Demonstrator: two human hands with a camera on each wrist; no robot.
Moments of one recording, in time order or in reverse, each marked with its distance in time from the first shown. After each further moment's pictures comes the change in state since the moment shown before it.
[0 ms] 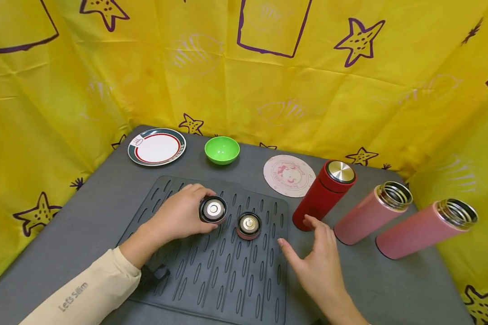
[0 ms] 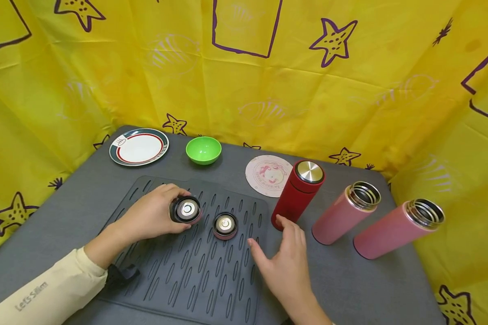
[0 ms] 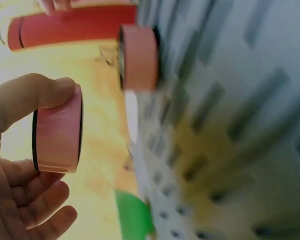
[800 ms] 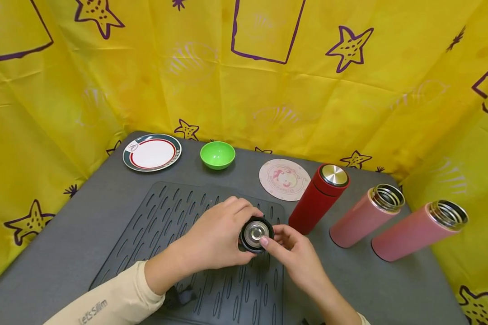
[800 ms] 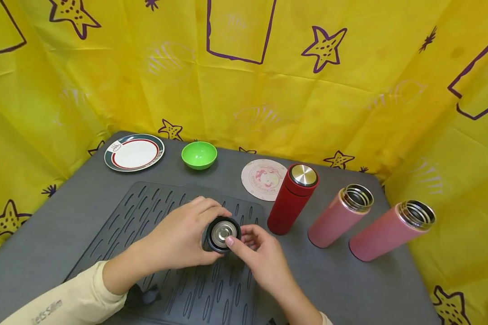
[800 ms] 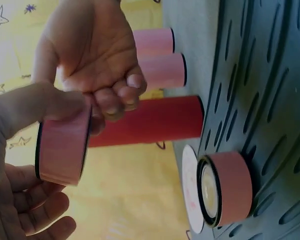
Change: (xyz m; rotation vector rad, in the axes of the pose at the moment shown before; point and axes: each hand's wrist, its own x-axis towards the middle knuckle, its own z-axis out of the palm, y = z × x) left_hand 0.005 0.100 -0.008 -0.043 0.060 0.388; right_hand 0.018 -0.033 -0.003 0.600 -0.455 0.326
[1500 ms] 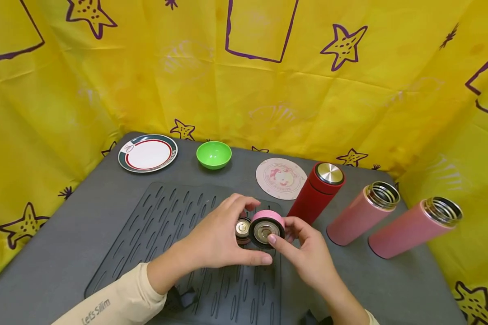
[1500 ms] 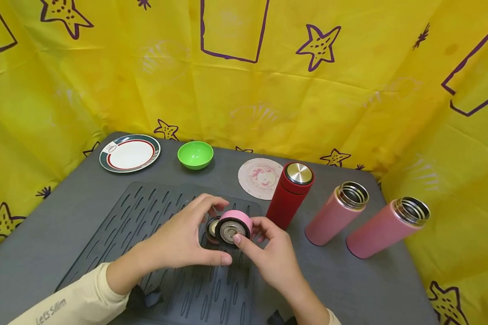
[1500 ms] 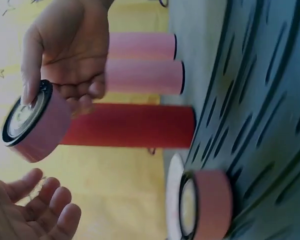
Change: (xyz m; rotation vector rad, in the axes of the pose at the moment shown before) left_hand 0.002 0.004 0.009 -0.362 -0.036 -0.208; right_hand -0.003 -0.007 -0.020 -0.138 0.131 -0.265
